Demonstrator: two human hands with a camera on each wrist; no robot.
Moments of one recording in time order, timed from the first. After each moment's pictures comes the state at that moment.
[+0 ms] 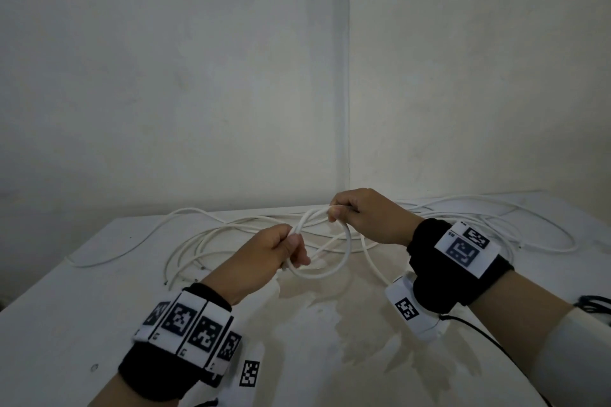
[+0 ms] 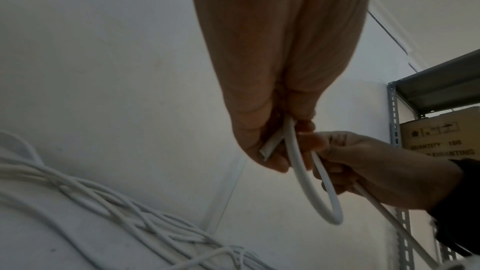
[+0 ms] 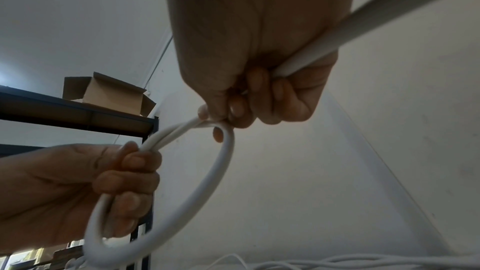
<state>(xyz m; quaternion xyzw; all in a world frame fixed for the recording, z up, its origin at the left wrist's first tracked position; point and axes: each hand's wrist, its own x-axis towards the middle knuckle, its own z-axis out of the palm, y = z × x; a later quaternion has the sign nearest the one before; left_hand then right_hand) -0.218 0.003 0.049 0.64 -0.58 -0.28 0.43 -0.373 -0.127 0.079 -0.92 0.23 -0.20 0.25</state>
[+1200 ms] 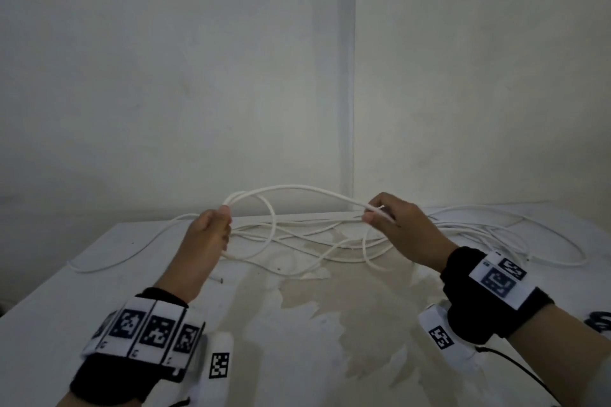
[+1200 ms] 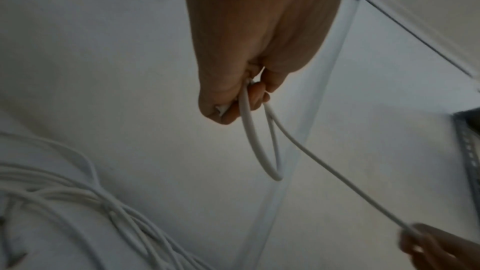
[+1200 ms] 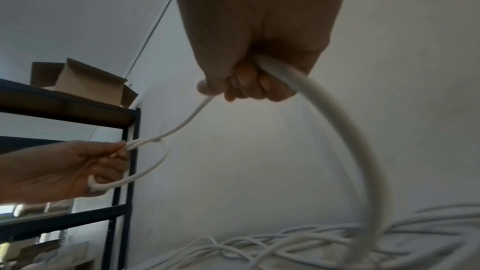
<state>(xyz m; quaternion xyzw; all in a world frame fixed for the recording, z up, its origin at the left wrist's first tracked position) -0.173 0.019 0.066 0.68 -0.38 -0.14 0.62 -0.400 -0.155 0.051 -0.87 0.26 -0.33 0.24</state>
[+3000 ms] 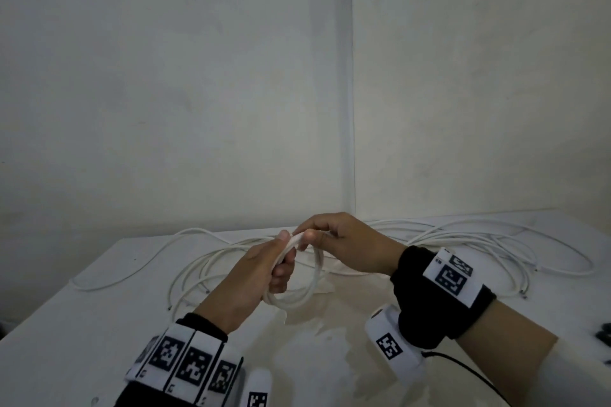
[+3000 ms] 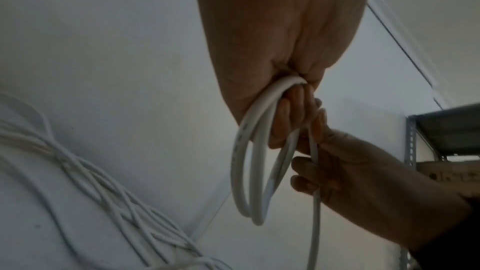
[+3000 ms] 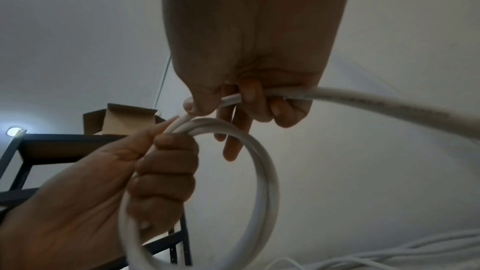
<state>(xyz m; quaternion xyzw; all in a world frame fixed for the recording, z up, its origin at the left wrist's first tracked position) -0.221 0.012 0.070 0.59 -0.45 -0.37 0.56 -0.340 -0.115 0.074 -0.89 0.11 -0.24 0.37</state>
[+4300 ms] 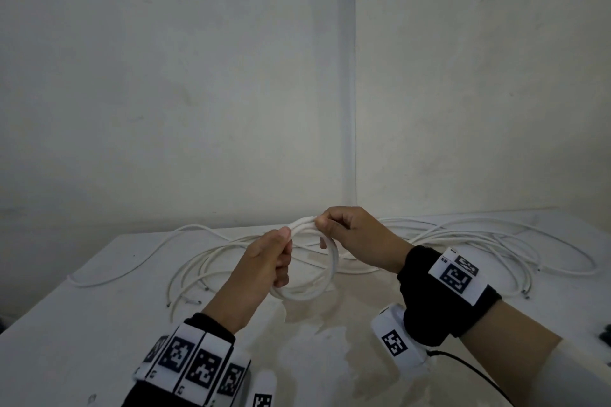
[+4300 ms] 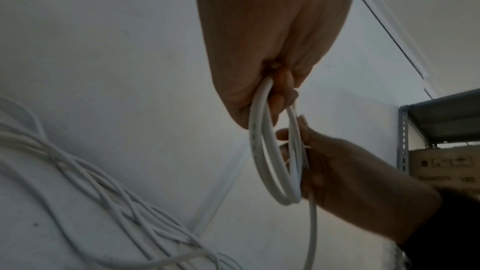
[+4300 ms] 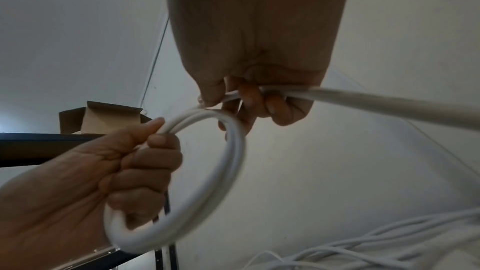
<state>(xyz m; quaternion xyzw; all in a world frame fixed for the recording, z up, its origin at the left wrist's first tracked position) -0.225 0.003 0.064 0.59 -0.42 -0.33 0.60 -0.346 -0.125 0.071 -0.85 0.16 -0.29 0.40</state>
